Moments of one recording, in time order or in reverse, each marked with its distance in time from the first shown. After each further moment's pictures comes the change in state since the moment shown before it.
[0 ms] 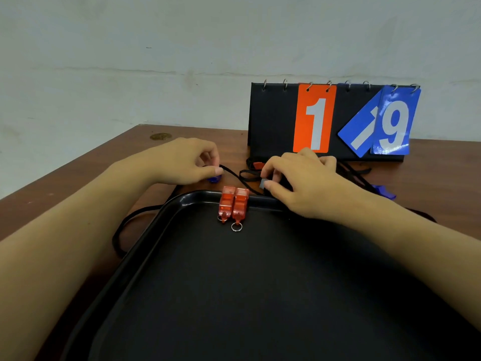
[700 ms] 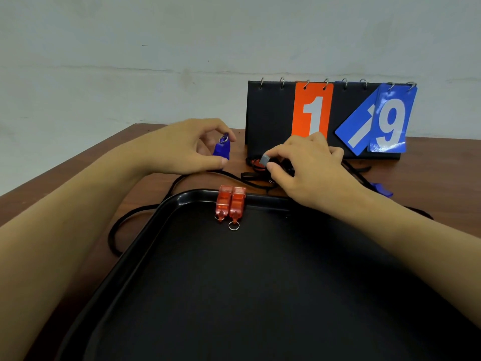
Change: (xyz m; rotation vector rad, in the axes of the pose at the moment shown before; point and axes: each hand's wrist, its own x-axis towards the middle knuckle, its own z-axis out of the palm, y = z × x) left_hand -0.014 0.024 -0.015 -0.219 0.104 0.072; right_hand 0.000 -0.002 -0.008 -0.006 0.159 0.075
